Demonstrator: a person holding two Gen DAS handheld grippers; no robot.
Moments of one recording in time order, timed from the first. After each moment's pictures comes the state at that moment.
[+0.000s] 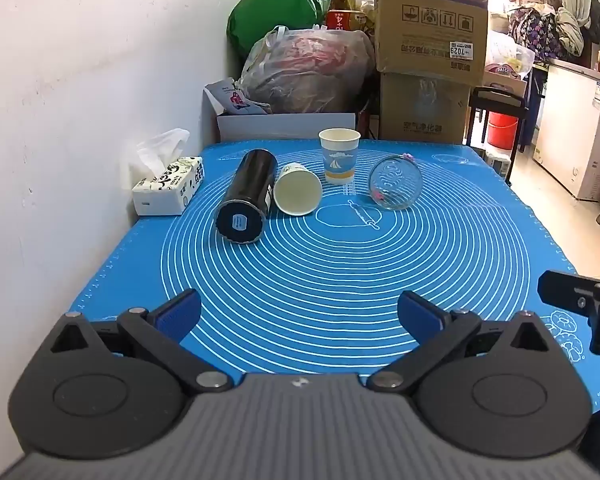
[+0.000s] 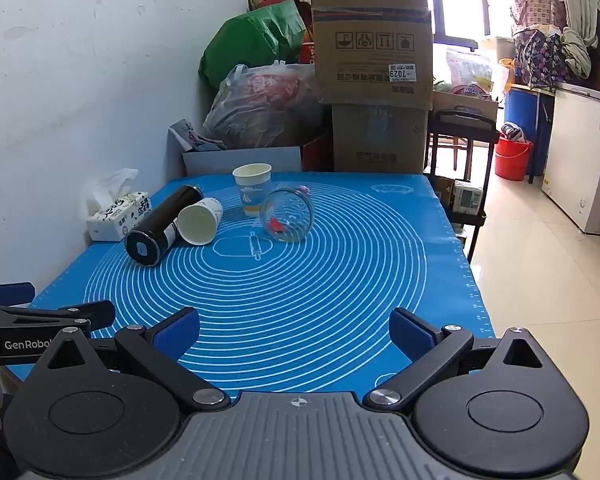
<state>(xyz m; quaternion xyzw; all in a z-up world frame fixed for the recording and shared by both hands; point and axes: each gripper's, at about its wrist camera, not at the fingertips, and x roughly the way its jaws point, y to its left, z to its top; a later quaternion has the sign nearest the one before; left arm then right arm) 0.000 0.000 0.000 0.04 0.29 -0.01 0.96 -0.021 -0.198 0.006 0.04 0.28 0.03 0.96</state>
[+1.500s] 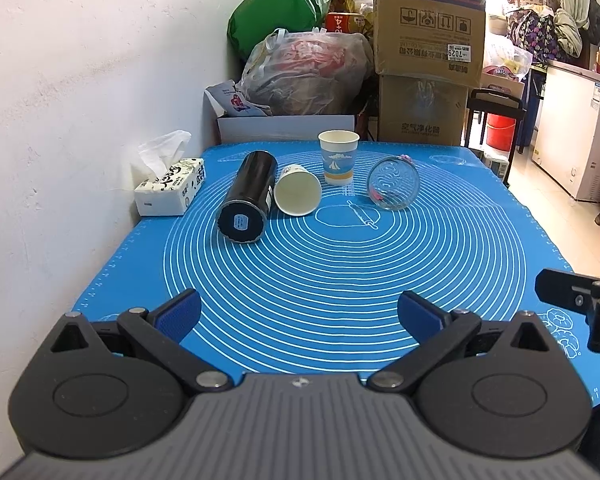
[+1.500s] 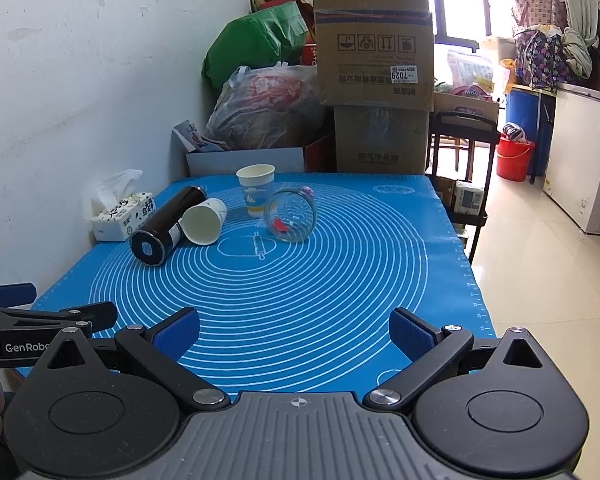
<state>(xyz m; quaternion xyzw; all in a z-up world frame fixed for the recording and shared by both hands) -0.005 0.003 0.001 0.04 0.29 -0.01 0.96 -0.027 -0.197 0.009 0.04 0.27 0.03 0.96</state>
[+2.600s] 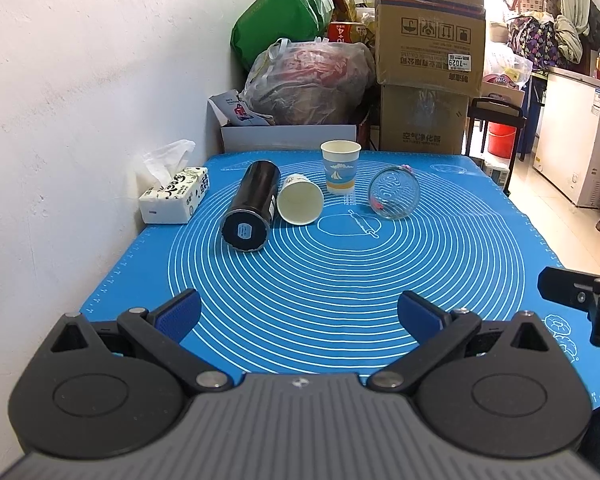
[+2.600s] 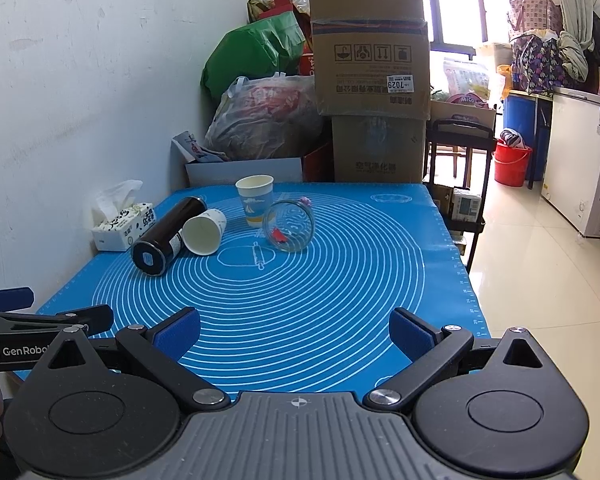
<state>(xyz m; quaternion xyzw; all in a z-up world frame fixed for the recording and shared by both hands) -0.013 0.001 0.006 0.04 0.28 -0.01 0.96 -0.032 -0.199 0.011 0.05 0.26 0.03 0.96</state>
